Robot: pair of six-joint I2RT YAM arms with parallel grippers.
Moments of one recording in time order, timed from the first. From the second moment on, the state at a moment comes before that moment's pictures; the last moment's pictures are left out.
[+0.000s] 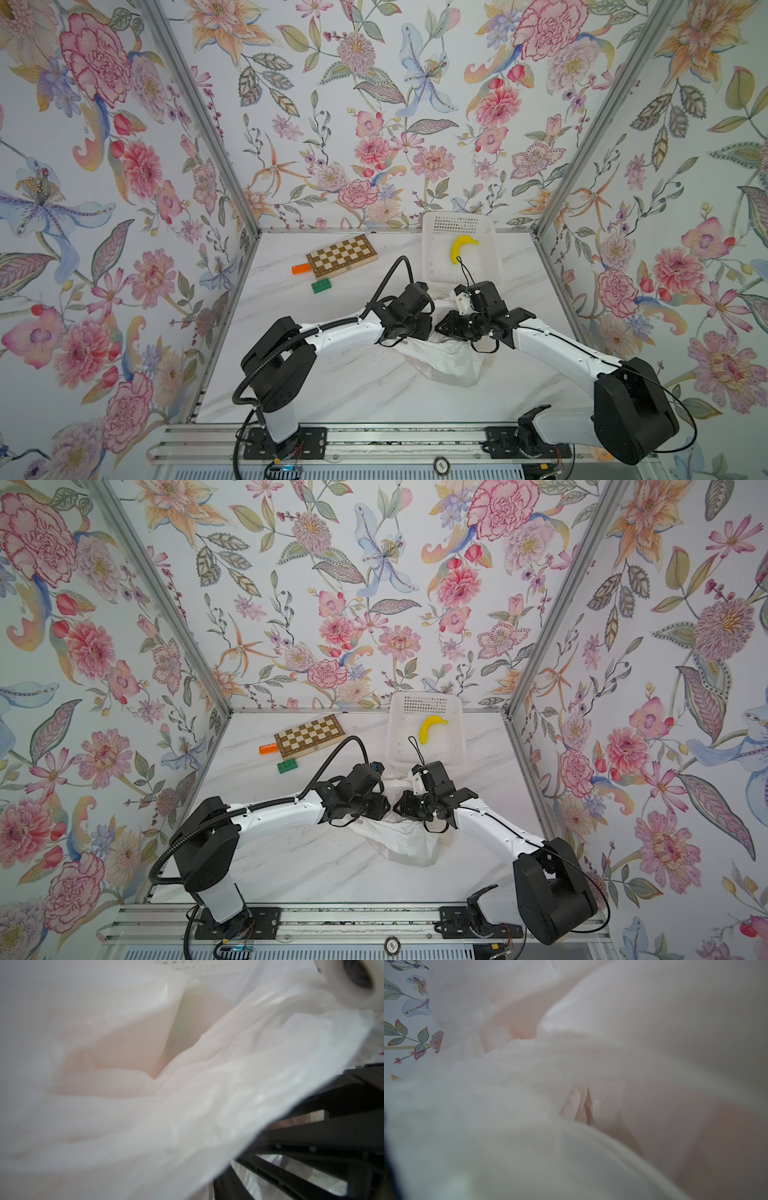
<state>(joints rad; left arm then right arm) -0.91 1.76 1.19 -0.32 0.05 -0.53 0.48 1.34 0.78 -0.39 -0.43 0.59</state>
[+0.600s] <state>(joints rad) -0.82 1.55 1.10 -0.26 0.05 -0.54 0.43 1.22 0.77 -0.44 -0.26 0.56</state>
